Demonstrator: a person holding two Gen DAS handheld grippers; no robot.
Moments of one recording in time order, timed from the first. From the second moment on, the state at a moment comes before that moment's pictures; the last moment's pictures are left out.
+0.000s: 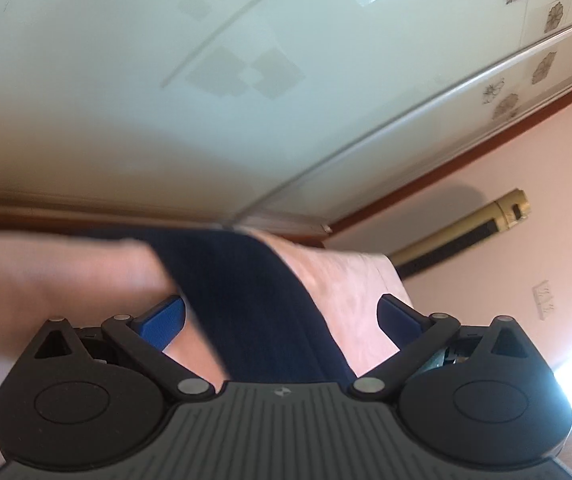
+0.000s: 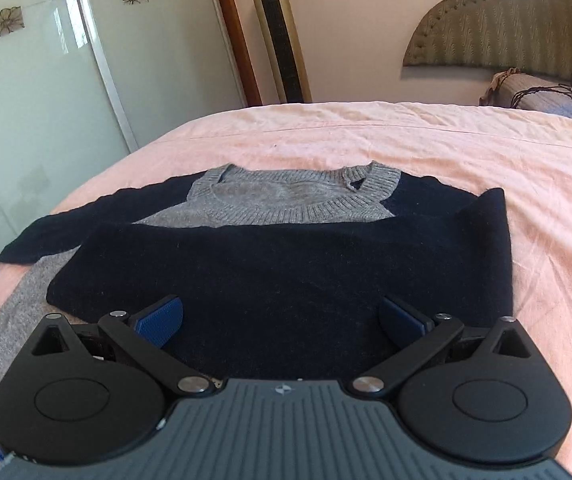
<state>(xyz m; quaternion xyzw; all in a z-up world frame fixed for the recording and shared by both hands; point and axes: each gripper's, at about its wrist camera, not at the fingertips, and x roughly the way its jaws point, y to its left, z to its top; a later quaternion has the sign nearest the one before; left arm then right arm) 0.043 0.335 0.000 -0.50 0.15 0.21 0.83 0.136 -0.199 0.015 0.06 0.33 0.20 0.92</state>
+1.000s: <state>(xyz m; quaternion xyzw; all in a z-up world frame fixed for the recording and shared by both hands) 0.018 -0.021 0.027 0.24 0.19 -0.12 0.94 0.138 -0.237 0.012 0.21 0.31 0.22 0.90</state>
